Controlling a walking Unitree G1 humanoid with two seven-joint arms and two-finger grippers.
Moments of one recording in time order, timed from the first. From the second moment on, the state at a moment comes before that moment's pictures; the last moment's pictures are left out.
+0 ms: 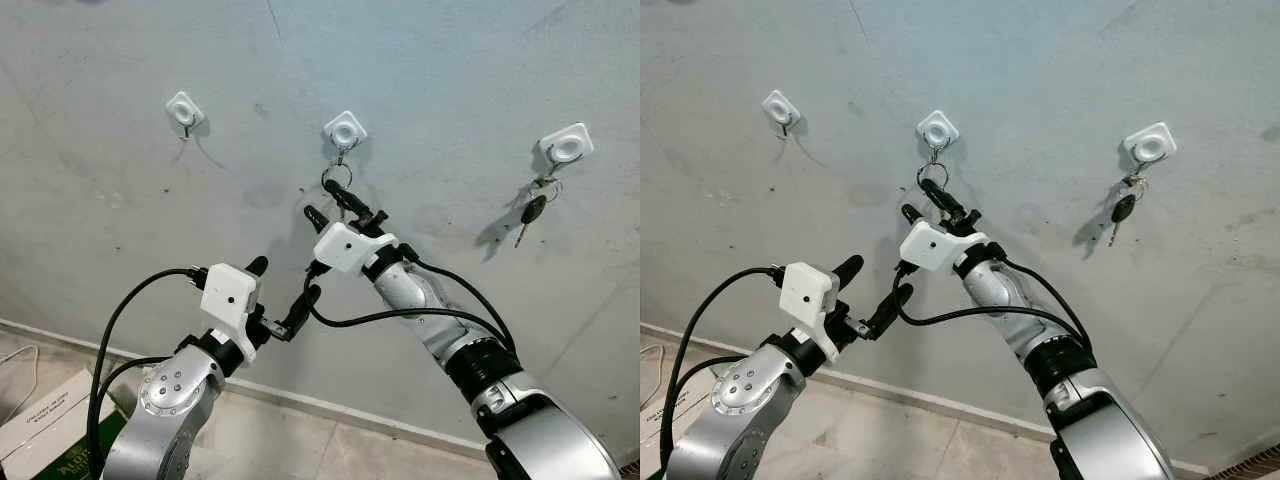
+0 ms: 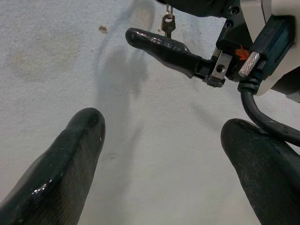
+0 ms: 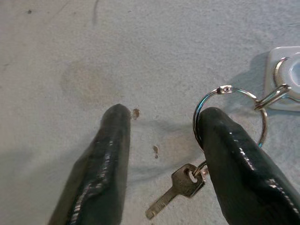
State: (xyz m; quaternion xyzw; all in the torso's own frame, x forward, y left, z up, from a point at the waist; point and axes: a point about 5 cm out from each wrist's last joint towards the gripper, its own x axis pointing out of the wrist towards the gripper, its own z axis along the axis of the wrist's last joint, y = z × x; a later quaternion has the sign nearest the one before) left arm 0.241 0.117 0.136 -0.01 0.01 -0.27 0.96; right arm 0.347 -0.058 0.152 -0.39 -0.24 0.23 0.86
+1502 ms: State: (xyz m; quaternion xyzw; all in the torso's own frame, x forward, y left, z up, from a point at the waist) left arm 0.232 0.137 0.126 0.01 0.02 -0.22 0.98; right arm 0.287 -0.183 0.134 -0.25 -0.09 0.03 0.96
